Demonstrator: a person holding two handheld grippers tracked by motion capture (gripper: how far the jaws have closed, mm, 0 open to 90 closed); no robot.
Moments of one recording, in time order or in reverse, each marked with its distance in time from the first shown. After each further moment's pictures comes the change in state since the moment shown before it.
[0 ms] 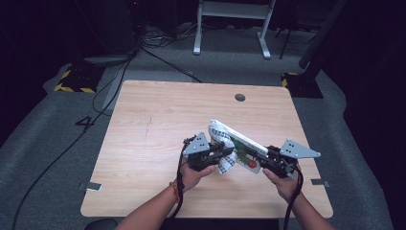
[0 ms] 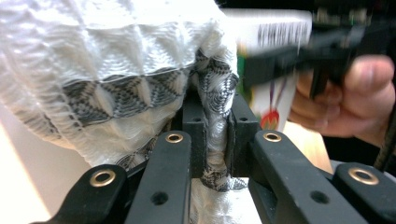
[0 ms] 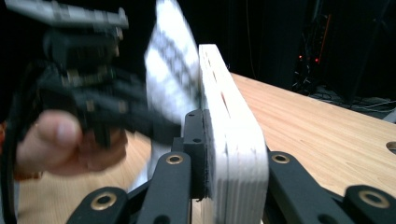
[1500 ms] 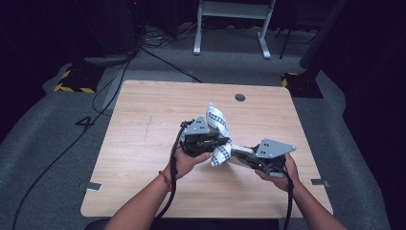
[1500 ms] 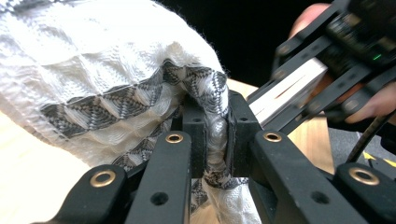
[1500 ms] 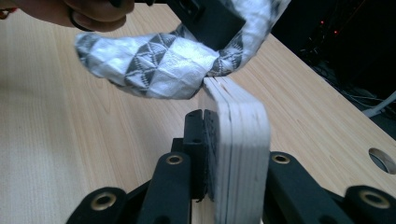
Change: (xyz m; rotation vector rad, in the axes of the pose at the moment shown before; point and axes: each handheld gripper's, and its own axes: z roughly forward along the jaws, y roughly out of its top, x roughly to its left) left arm 0.022 0.040 -0.012 0.217 0.019 -0.049; right arm 0.017 0.024 0.027 0.316 0.031 -0.321
